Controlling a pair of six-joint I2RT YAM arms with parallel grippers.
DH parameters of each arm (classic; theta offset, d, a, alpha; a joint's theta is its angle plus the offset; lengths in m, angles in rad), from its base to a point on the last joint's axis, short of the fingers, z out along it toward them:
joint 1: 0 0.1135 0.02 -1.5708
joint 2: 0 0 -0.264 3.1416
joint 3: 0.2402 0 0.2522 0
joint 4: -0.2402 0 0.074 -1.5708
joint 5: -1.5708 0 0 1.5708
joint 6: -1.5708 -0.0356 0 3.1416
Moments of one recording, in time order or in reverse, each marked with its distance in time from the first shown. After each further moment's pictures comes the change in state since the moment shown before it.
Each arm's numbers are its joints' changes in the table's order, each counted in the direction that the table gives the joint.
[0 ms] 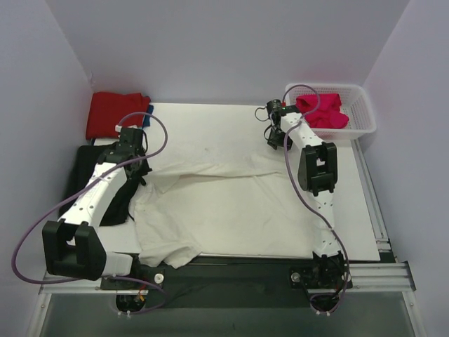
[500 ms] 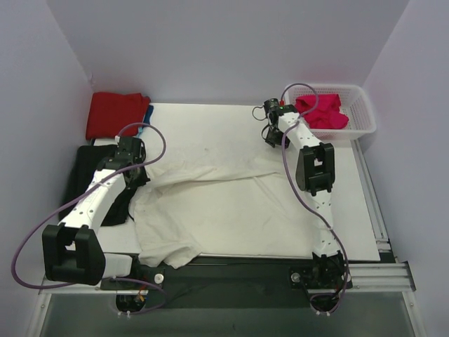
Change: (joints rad) left arm 0.028 -0.046 -0.113 -0.014 -0.031 -0.013; right arm 0.021 0.025 0.040 -0.004 -0.026 -0.032
